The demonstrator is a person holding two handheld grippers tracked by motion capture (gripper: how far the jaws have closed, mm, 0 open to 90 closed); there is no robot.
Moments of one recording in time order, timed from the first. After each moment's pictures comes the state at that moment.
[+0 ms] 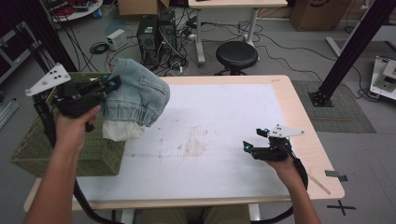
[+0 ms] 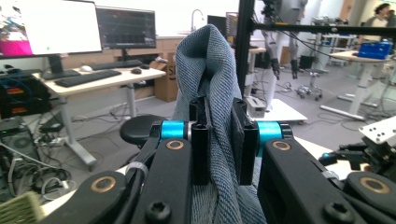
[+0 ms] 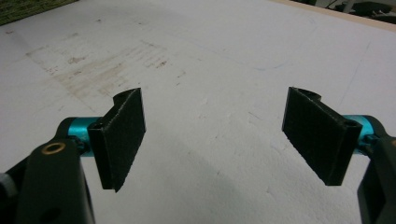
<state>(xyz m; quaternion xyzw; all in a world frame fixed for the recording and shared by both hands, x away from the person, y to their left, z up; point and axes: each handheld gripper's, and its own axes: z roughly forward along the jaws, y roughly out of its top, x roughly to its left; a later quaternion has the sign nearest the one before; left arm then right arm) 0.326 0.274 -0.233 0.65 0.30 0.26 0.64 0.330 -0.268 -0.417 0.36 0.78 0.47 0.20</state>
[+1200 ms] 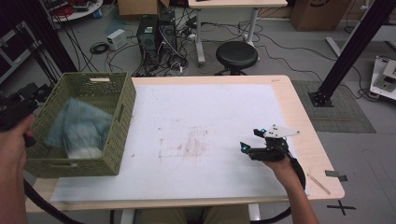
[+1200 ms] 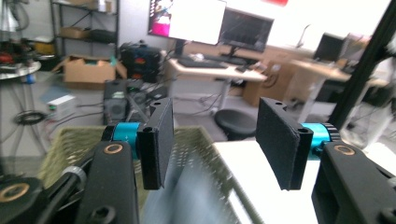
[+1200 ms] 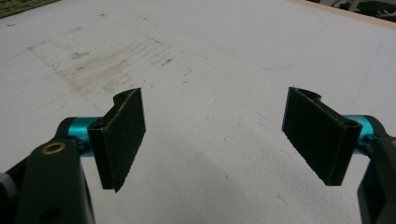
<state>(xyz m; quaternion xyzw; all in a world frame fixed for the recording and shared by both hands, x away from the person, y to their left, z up) 0.298 0.421 -0.262 0.55 0.48 0.34 0.59 0.330 -0.259 -0.418 0.36 0.79 0.46 0.19</state>
